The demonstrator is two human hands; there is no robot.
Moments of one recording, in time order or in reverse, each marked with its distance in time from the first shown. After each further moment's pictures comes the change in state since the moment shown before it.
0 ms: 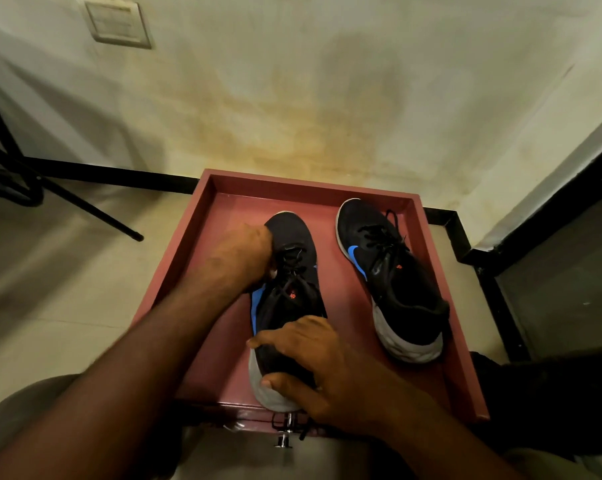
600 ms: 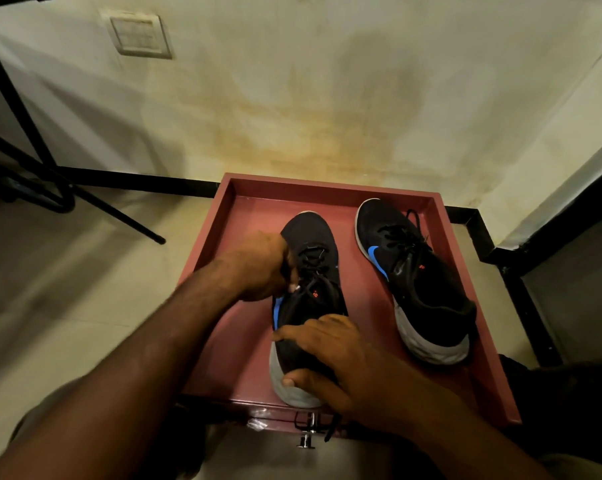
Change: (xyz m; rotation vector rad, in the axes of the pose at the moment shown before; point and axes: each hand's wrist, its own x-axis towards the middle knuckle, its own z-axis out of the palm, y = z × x) left_hand -0.024 -0.015 -0.008 -0.342 -0.131 0.090; right_hand 0.005 0.004 0.004 -0.051 0.007 -0.038
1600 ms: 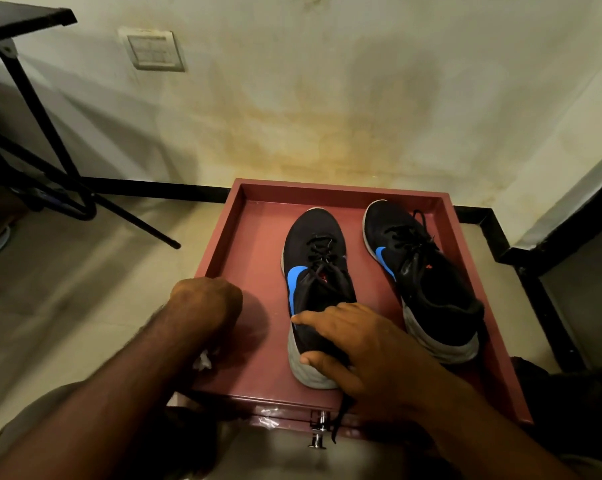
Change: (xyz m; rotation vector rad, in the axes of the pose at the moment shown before) left_hand -0.046 -0.026 0.005 0.660 -0.343 -0.418; right_hand 0.001 0.007 -0.011 -0.169 0.121 -0.021
